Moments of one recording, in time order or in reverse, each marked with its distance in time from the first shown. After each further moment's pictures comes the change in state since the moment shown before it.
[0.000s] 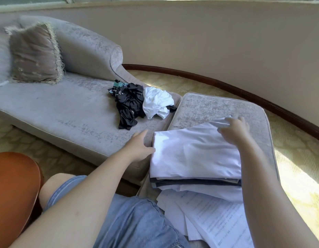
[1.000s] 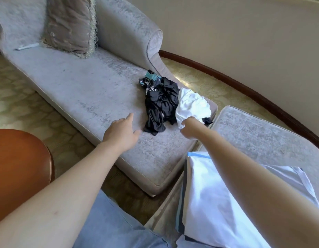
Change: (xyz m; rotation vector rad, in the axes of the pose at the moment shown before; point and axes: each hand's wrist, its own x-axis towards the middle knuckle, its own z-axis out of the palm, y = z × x) left_hand 0.072 -0.097 -0.115 0.260 0.339 -0.202; right_hand 0.098 -0.227 0.170 -0.522 -0.399 -0.546
